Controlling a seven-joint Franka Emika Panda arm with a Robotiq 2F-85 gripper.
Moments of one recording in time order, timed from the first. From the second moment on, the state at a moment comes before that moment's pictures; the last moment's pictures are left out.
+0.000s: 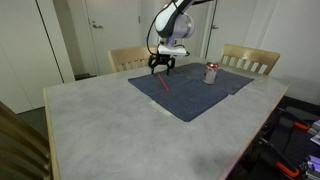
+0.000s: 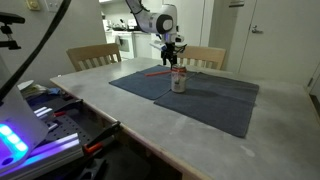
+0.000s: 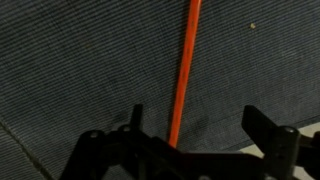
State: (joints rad) arm 0.07 0.85 -0.02 -1.53 0.14 2.51 0.30
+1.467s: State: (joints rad) arm 0.08 0.91 -0.05 -1.50 0.08 2.57 0.30
